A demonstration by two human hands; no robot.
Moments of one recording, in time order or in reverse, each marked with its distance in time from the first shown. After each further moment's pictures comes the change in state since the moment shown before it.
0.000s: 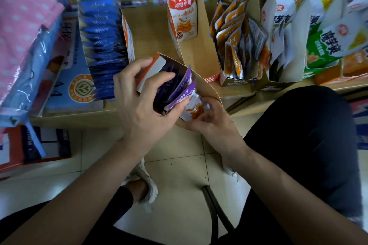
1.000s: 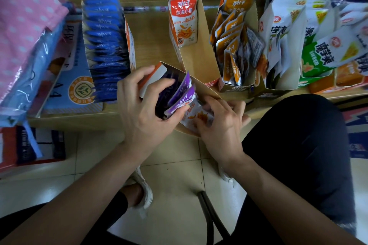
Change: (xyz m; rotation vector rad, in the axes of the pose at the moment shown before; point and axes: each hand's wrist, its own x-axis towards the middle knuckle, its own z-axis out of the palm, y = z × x) left_hand -0.004 0.003 0.003 0.048 -0.016 -0.051; right_hand 0.008 0.006 0.001 -0.749 0.458 -0.427
